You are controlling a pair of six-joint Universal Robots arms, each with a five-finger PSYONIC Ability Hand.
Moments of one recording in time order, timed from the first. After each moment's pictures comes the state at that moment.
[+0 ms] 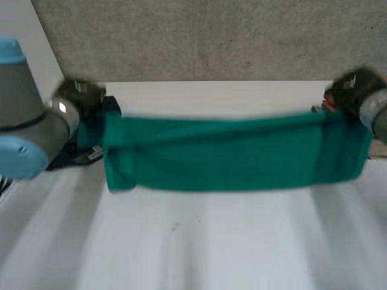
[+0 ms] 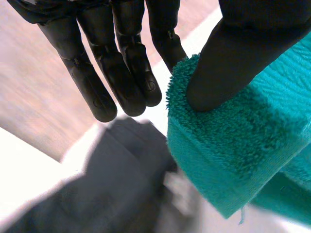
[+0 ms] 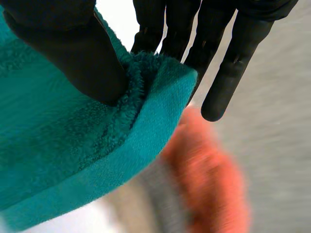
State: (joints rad) left arm 4.43 -2.07 -1.16 2.97 -1.58 3.63; right arm 1.72 -1.13 1.15 0.27 1.48 2.25; left_hand 1.15 1.20 1.19 1.20 0.98; right_hand 1.12 1.18 1.19 1.20 0.97
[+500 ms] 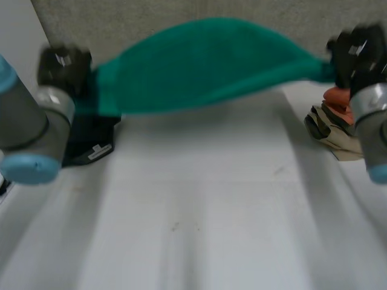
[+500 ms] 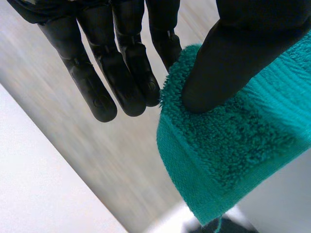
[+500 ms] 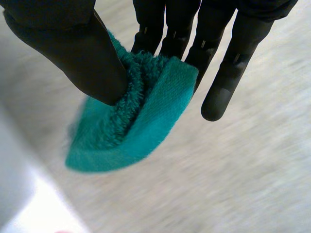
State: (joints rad) left arm 4.41 -1.96 -1.32 3.43 -1.67 3.53; right arm 1.75 -1.20 1.45 -0.58 1.47 2.55; left_hand 1.15 1.20 1.19 1.20 0.98; right_hand 1.12 1.18 1.19 1.20 0.99
